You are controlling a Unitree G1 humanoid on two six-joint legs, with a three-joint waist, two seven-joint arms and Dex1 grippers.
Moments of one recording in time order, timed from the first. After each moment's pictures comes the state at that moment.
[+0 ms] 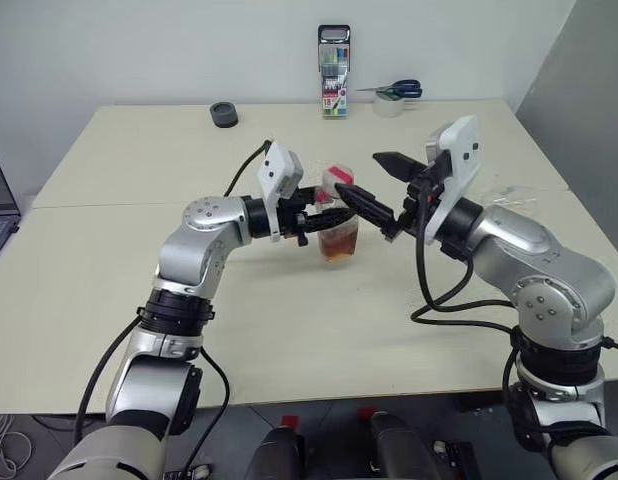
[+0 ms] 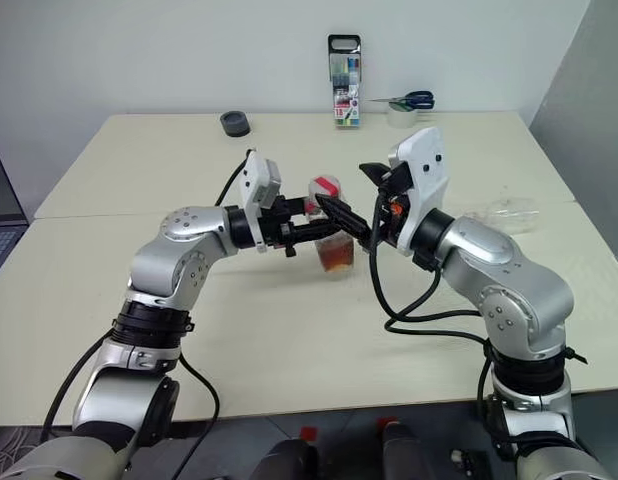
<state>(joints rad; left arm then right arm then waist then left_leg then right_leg) -0.79 0.41 -0.09 0.15 -0.37 0.41 -1.03 -0.67 -0.34 -0.02 -0.53 0.66 0.93 0.30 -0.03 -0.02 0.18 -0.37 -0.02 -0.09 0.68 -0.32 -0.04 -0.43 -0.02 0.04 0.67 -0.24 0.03</state>
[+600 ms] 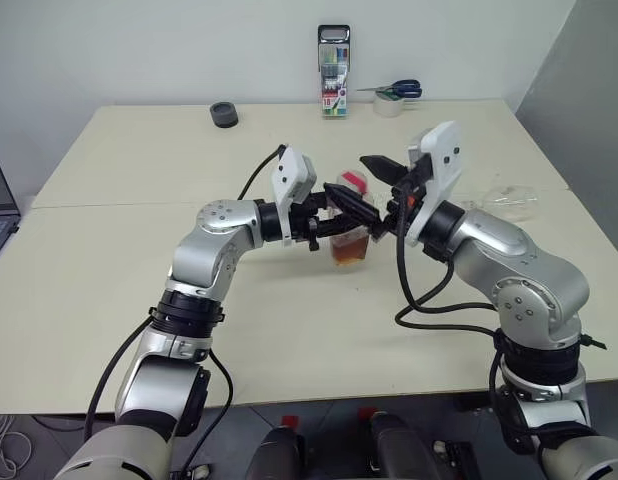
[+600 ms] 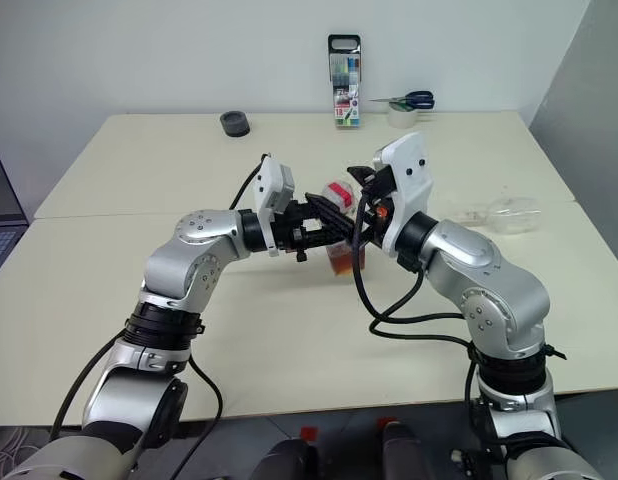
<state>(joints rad) -0.79 0.38 -0.11 0.15 -0.36 0.40 -1.02 -0.67 -0.31 0.02 -0.48 0.61 0.88 0.31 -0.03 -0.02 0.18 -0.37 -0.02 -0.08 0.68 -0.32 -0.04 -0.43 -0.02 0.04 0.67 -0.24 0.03</state>
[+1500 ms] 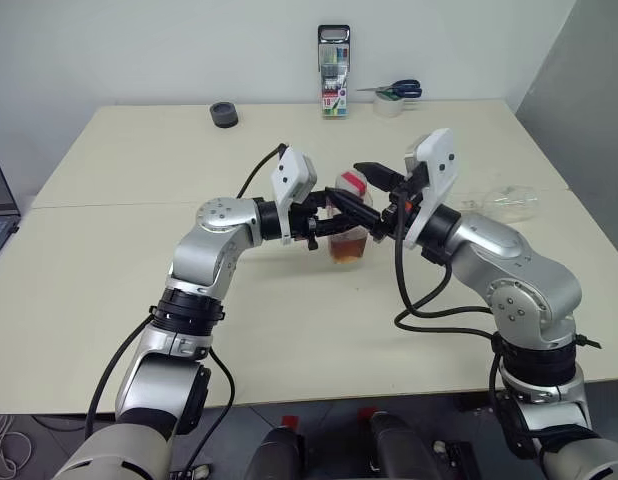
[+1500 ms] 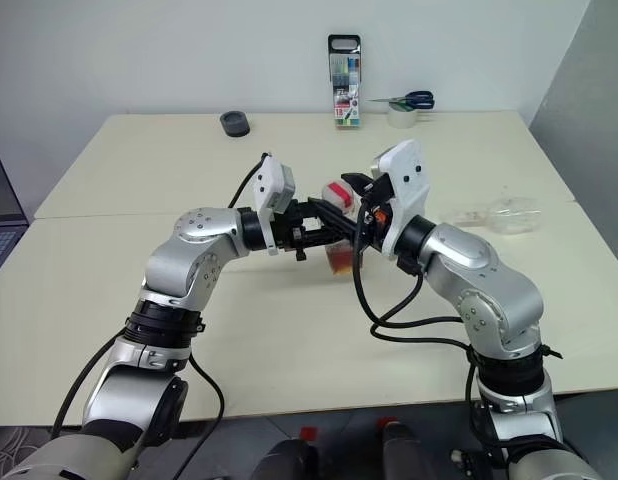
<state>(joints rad) -0.80 0.38 -0.11 0.17 -0.33 0.38 -1.04 -0.65 -0.31 0.06 -0.46 0.57 0.83 0.37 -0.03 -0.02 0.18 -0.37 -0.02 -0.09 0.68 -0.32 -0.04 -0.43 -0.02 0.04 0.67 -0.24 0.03</state>
